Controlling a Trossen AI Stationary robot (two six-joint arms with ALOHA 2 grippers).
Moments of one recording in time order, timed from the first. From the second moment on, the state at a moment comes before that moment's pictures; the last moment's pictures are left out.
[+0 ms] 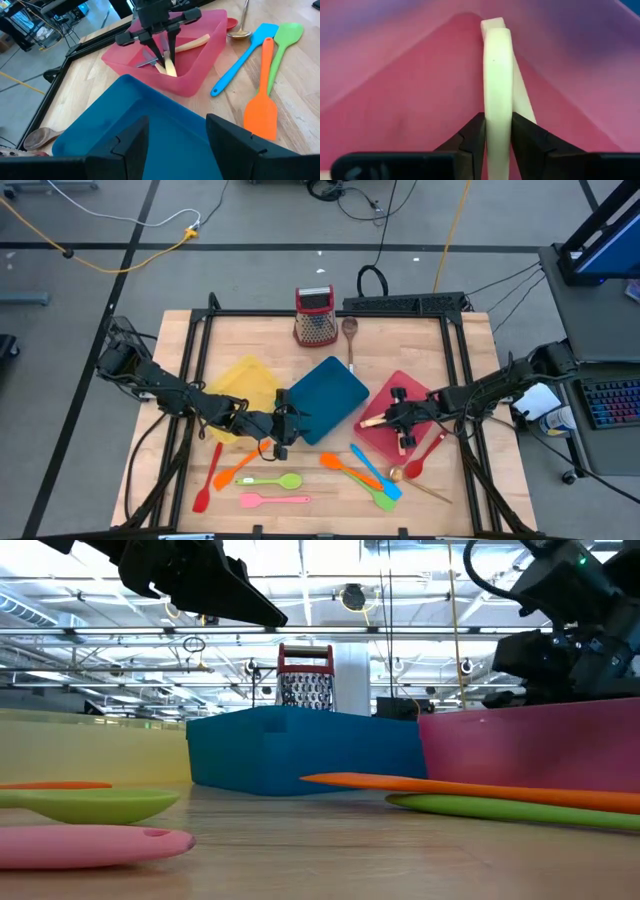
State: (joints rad) left arm -0.37 1.46 0.78 0.18 -0.44 0.18; right arm 0.24 1.24 0.35 -0.02 0.13 0.05
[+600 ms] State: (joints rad) left arm -0.37 1.46 0.78 0.18 -0.44 0.17; right arm 0.24 1.23 0.35 0.09 0.24 0.02
